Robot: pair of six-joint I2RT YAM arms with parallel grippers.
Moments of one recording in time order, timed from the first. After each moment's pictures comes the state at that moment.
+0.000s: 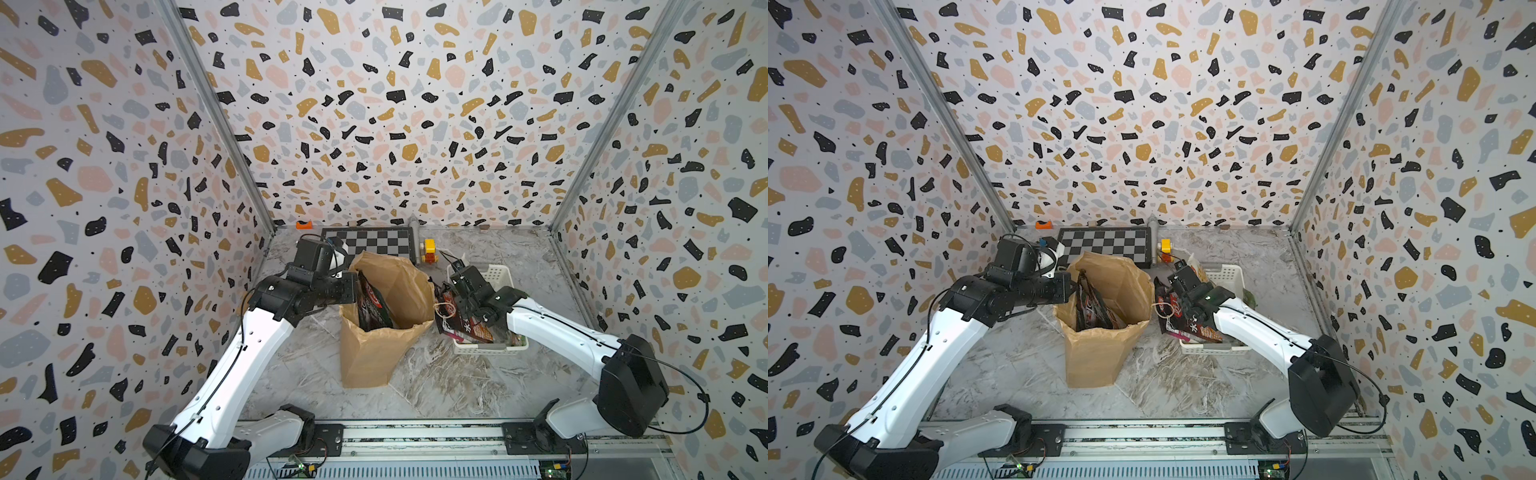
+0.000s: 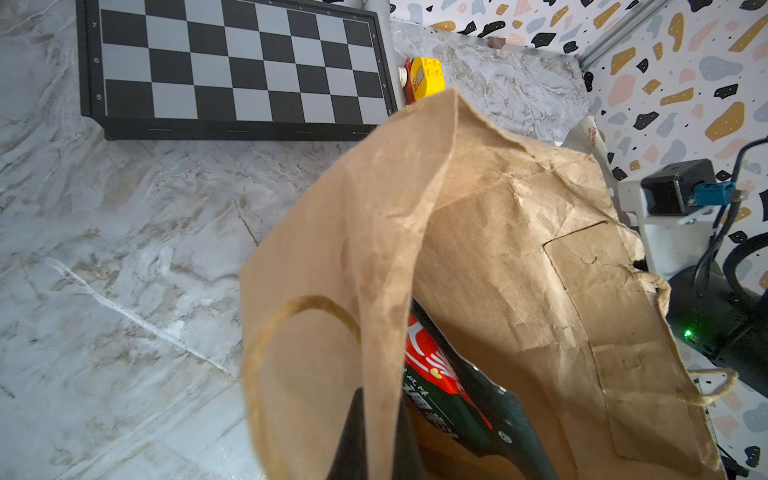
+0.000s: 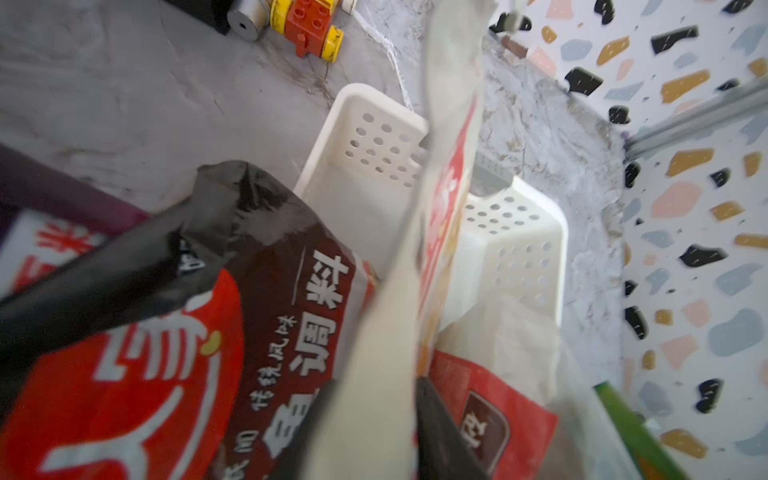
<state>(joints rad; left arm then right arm) -0.37 1.16 1.32 -0.98 0.17 -0.35 0.69 1.46 1.07 -0.57 0.51 0.07</state>
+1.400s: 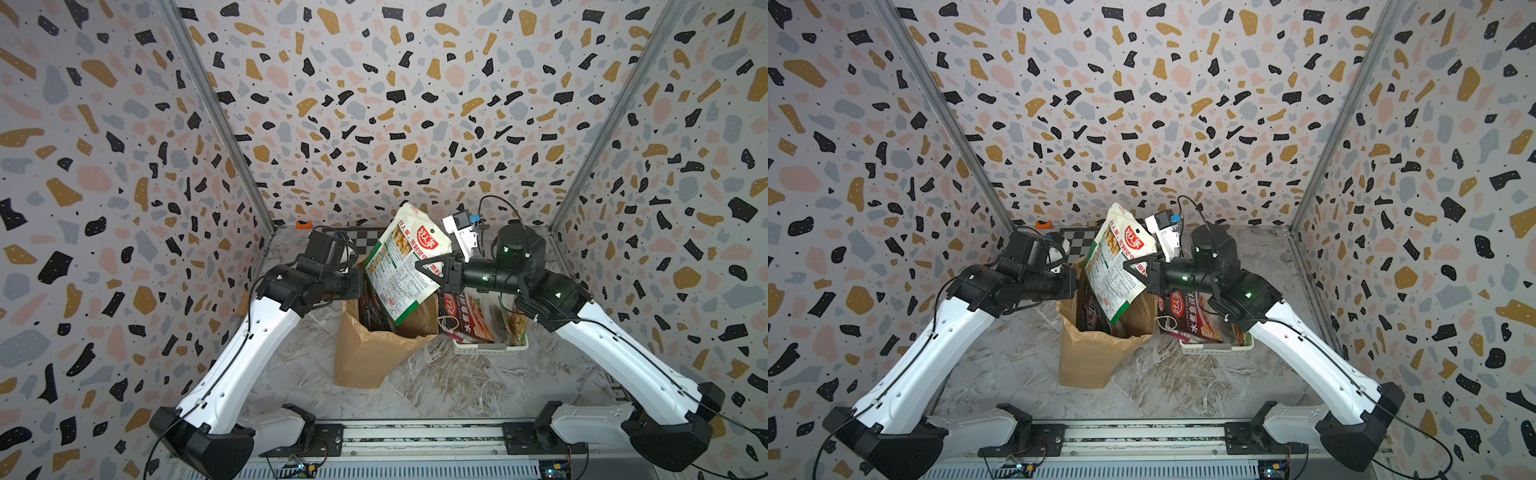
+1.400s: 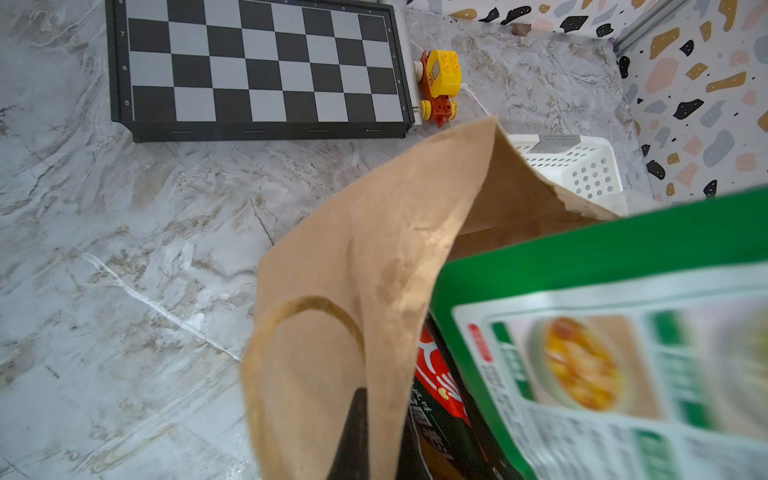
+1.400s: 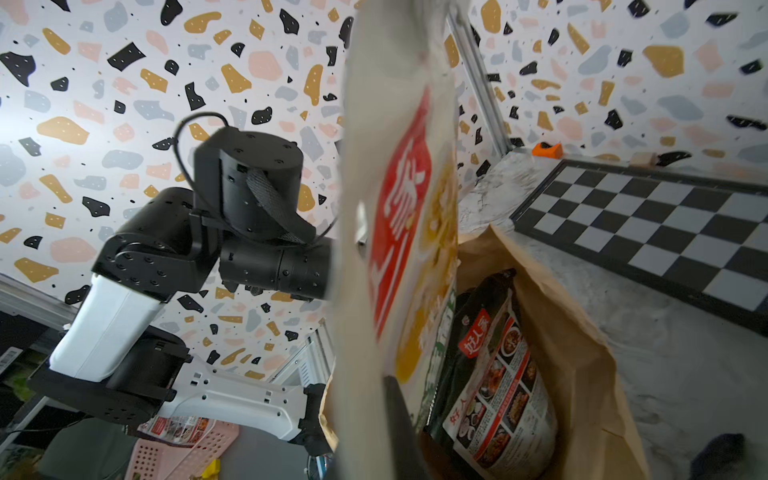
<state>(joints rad) -0.44 1.23 1.43 -1.06 0.07 -0.38 0.79 1.26 1.42 -0.37 -0.48 0.52</state>
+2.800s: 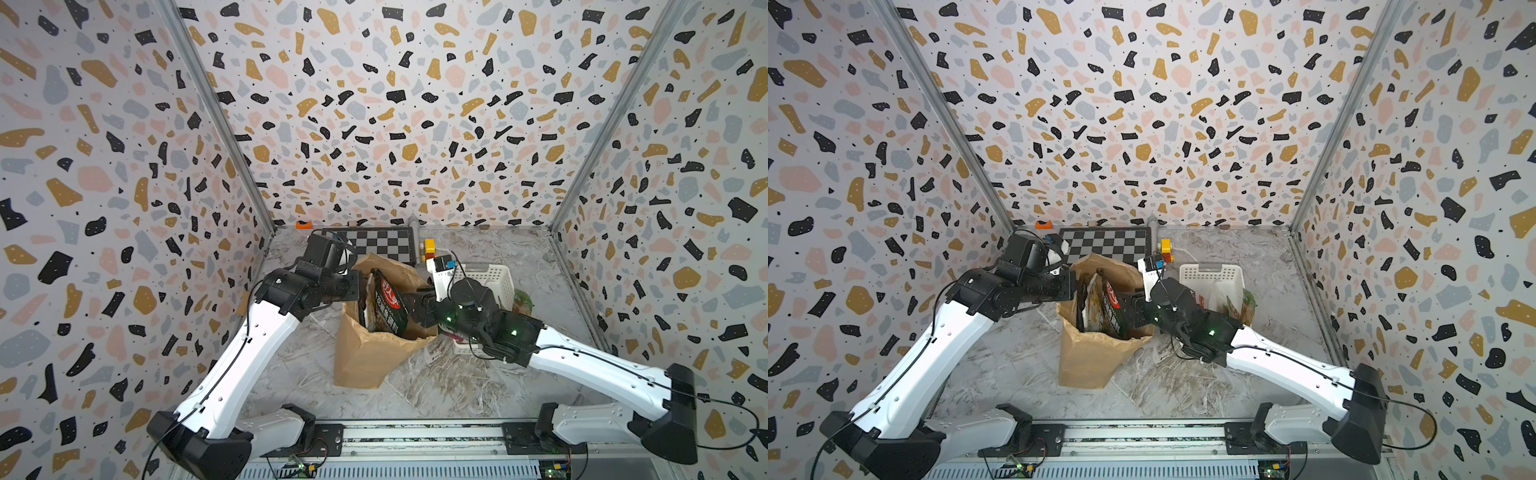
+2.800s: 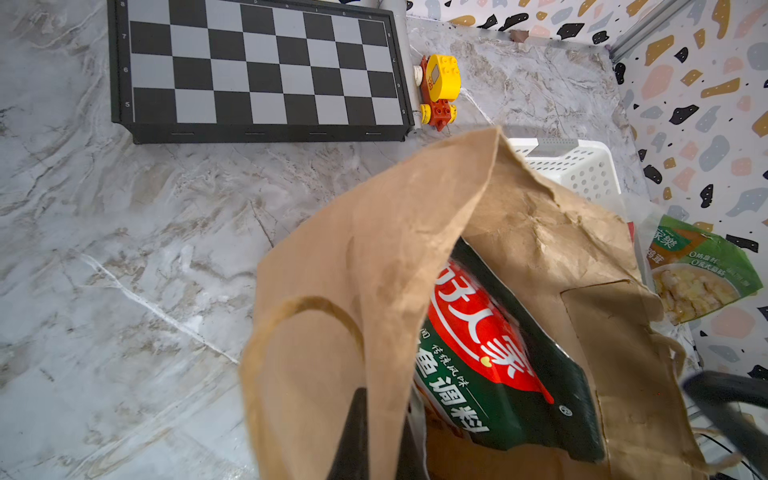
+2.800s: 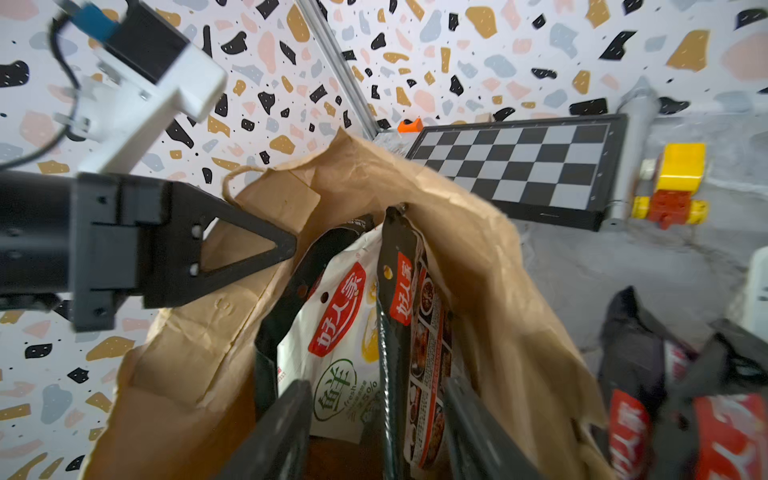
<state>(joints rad) -0.44 1.21 1.40 -1.03 0.07 -0.38 1.04 1.19 1.11 -0.26 0.21 0.50</state>
